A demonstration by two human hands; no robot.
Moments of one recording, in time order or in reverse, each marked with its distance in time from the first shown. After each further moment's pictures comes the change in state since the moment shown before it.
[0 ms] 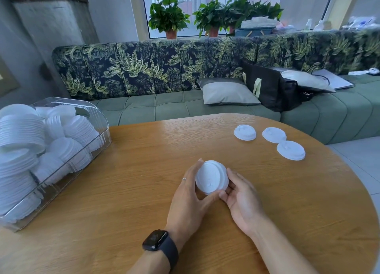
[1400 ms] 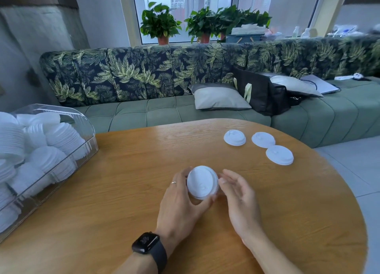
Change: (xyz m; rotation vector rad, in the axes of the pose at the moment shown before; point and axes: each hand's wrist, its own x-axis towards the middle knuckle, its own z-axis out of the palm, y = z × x) left_hand 0.012 0.006 0.006 0.175 -0.007 -0.028; right_hand -0.006 -0.003 -0.024 -0.520 0.139 -0.386
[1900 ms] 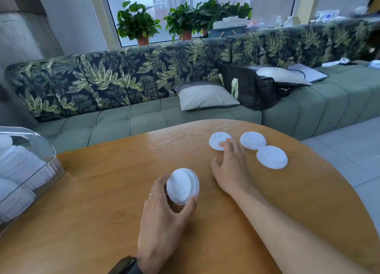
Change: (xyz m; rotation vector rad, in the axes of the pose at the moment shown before) left_hand 0.036 -0.004 0.027 -0.103 0.092 -0.117; right_hand 0.151 0.017 -0.019 -0.960 0.065 -0.260
